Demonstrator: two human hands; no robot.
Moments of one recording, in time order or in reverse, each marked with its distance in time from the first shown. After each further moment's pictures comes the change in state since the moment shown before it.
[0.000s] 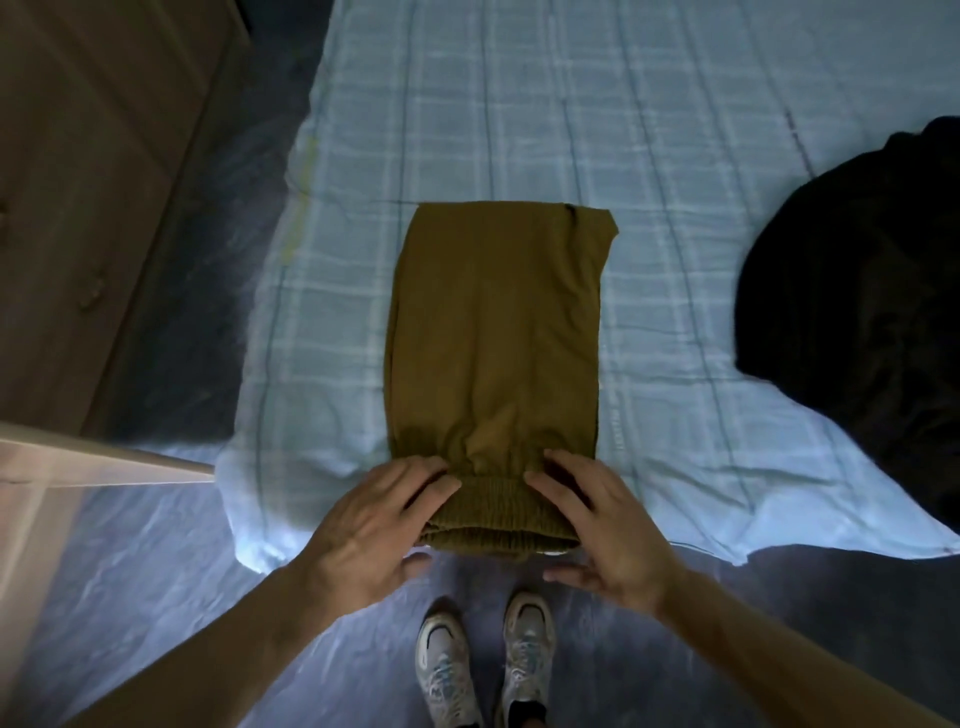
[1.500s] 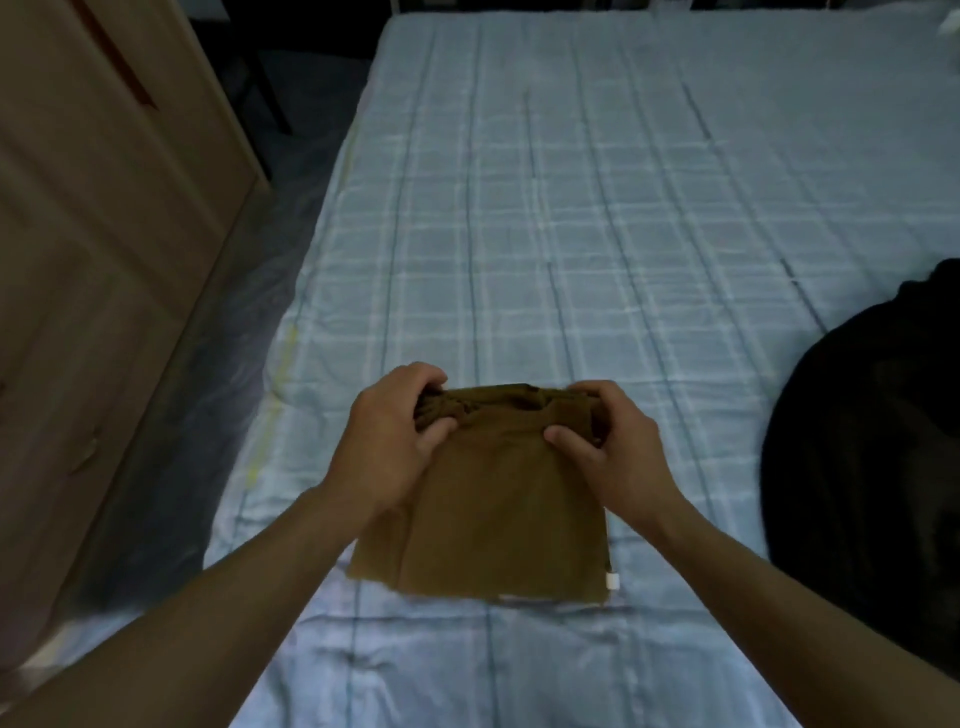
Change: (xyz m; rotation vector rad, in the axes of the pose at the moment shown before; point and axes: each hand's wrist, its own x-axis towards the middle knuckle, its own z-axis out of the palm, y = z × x) left_hand 0.260 -0.113 -0.141 -0.345 0.496 -0.344; right_hand 0.221 0.119 -0.150 0.797 0.520 0.427
